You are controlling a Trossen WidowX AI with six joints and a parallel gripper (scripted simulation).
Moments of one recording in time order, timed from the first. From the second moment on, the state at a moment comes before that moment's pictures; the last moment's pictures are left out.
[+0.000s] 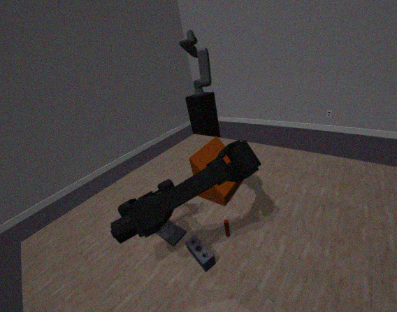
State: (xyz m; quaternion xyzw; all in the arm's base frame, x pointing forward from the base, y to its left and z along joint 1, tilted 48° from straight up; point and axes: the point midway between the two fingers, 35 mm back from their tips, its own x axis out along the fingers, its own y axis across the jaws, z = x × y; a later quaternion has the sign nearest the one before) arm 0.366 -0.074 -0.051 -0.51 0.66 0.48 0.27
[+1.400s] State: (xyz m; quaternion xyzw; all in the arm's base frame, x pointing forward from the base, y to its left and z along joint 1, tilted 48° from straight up) arm 0.341 0.114 0.059 -0.20 0.33 0.68 0.62
